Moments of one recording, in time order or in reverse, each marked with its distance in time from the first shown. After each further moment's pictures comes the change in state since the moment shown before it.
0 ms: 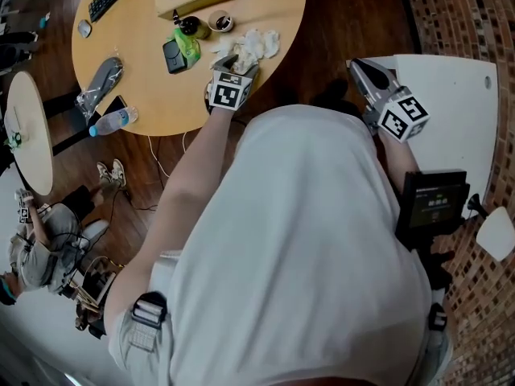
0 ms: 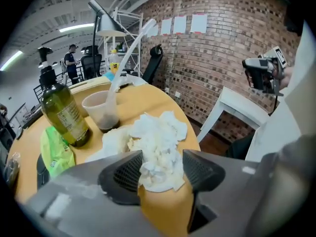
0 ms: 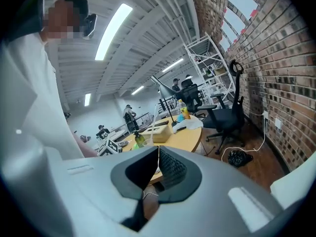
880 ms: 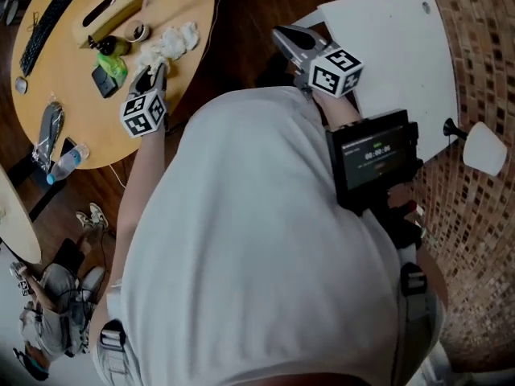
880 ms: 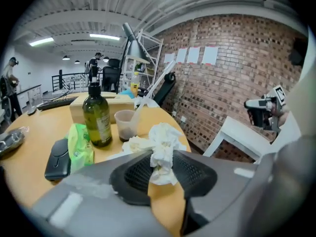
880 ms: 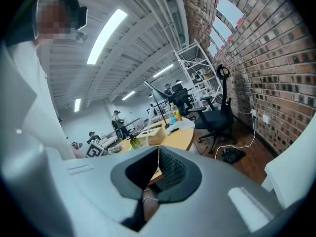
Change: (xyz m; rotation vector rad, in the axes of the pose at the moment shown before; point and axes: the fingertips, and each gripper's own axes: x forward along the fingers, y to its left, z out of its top) left arm -0.064 0.039 0.013 -0.182 -0.256 0.022; right arm 0.006 0.007 -0.017 0.057 -0.060 -0.109
